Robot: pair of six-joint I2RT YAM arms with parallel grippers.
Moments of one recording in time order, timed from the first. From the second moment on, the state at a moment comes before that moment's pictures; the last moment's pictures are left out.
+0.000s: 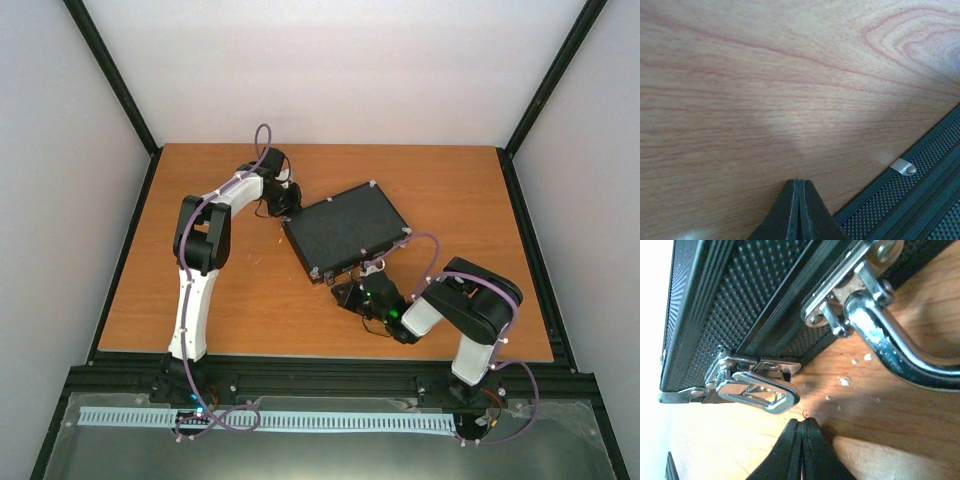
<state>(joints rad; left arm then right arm) -0.30 2.39 1.90 -0.68 0.39 -0.54 0.82 1.77 0.35 0.91 -0.10 1.07</state>
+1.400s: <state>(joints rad) -0.29 2.36 1.80 -0.50 0.40 -0.54 0.81 1.83 0.51 0.75 -0.10 1.05</state>
